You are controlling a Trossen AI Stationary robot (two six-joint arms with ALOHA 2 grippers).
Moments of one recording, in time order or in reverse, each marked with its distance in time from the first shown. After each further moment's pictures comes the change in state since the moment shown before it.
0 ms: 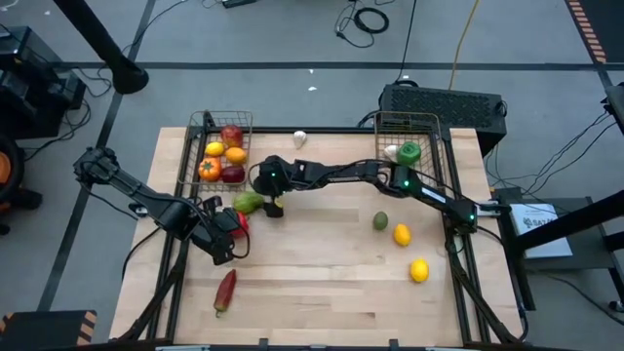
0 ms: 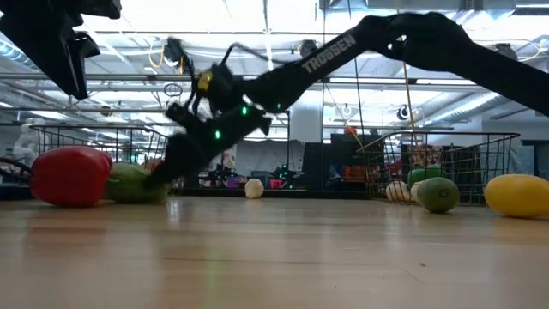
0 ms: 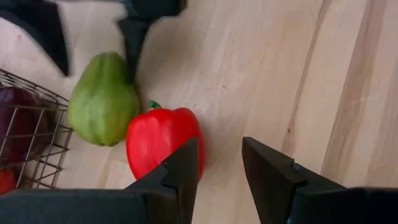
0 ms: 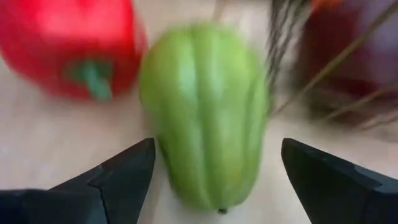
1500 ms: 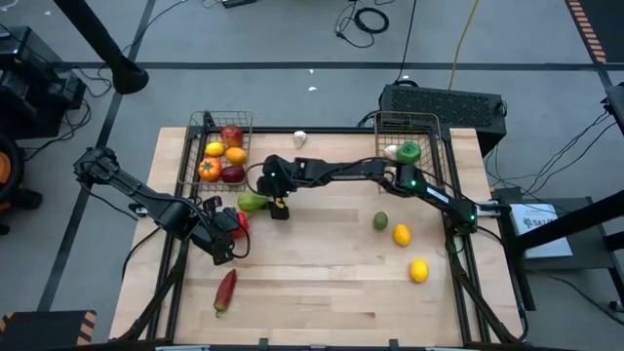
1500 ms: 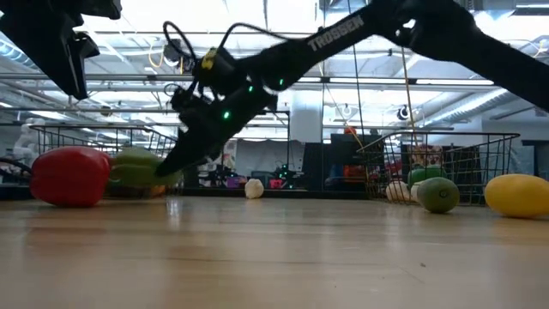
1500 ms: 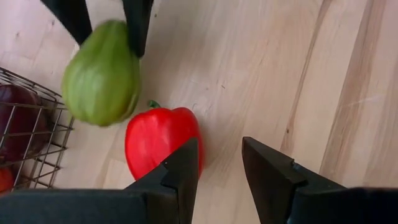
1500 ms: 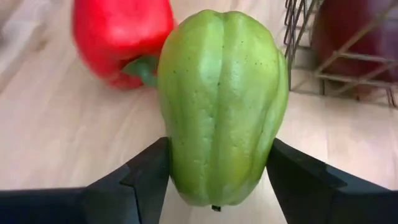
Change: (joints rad) left arm 0.000 0.000 0.000 0.001 0.003 -0.009; right arm 0.015 -0.094 0.005 -0.237 -0.003 0.042
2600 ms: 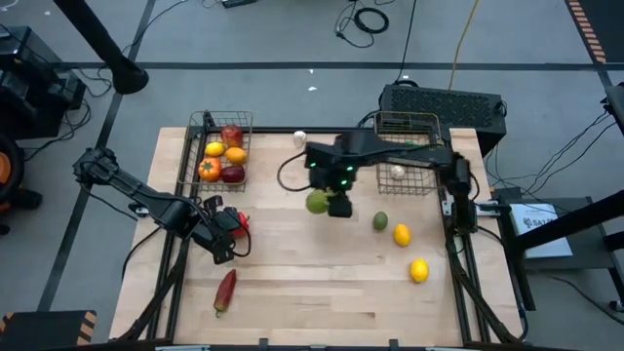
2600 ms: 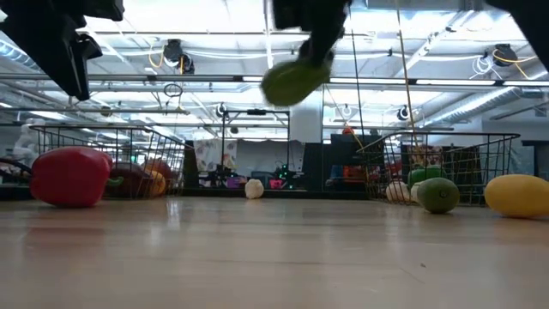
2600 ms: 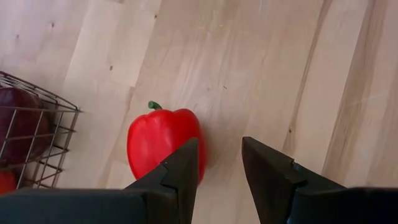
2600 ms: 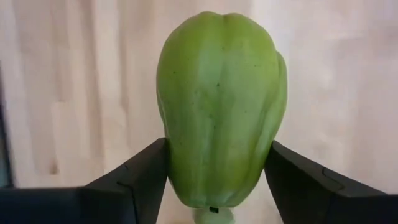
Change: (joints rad) left arm 0.019 0.000 0.000 0.004 0.009 0.031; right arm 0.052 -0.504 0.000 -1.087 0.103 0.165
